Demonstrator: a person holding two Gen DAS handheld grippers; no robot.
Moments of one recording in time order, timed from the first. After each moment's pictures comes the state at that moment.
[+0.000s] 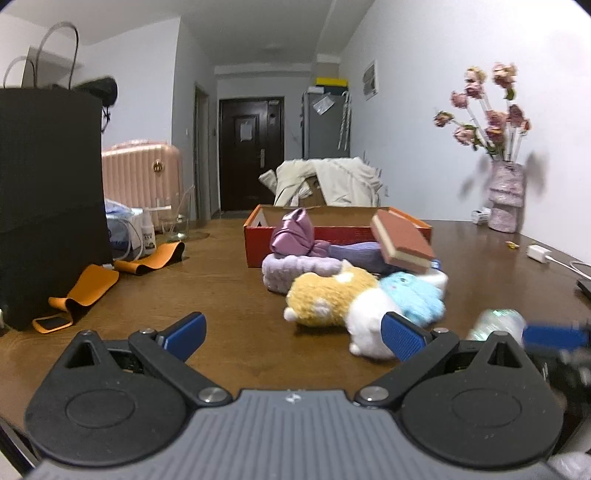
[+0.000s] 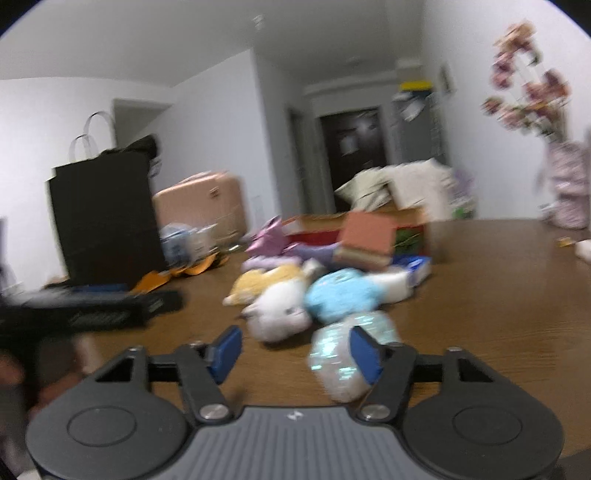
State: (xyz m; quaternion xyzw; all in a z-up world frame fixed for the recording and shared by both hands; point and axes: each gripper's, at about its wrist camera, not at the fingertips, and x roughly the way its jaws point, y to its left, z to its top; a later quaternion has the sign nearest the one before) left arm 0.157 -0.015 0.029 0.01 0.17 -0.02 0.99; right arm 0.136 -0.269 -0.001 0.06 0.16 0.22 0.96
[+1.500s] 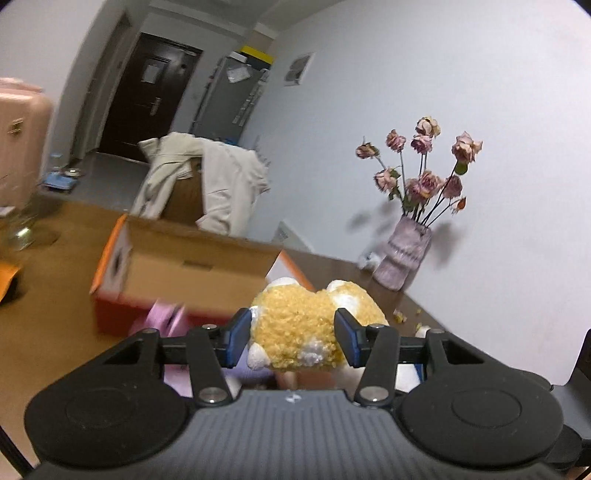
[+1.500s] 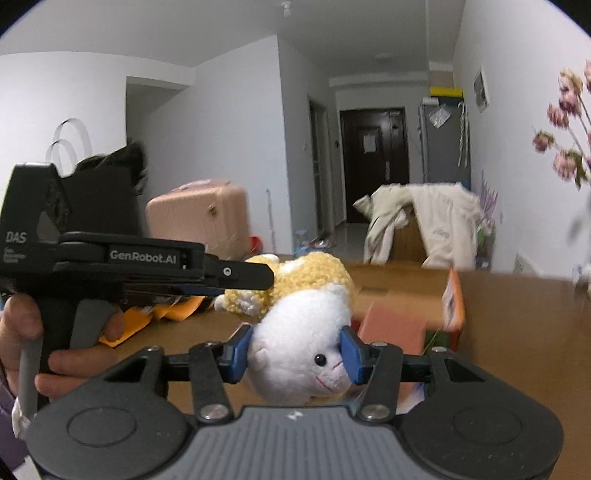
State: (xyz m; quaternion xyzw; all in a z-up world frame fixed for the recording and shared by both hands) left arm 0.355 -0.004 0.128 -0.15 0.22 -0.26 0.93; right arm 0.275 -0.239 0.115 0.01 0.16 0.22 0.96
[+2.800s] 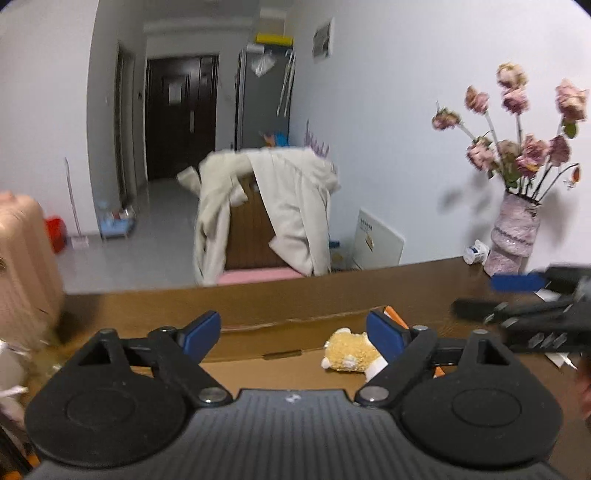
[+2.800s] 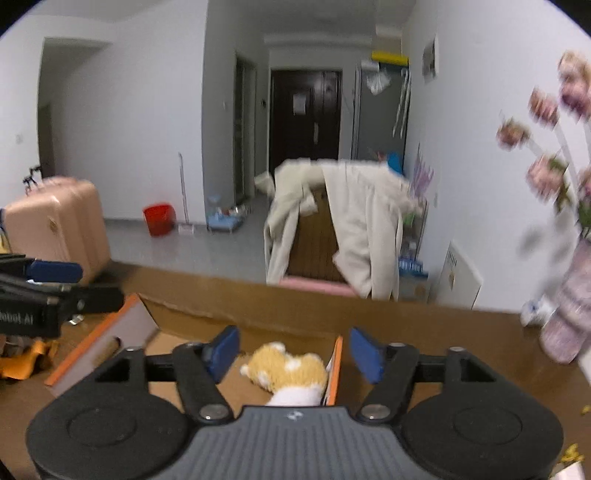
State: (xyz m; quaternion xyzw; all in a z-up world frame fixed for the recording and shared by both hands) left arm 0.519 -0.050 0.185 0.02 0.24 -0.13 0.96; right arm 0.525 -0.299 0.177 -0.03 0.23 0.10 0.97
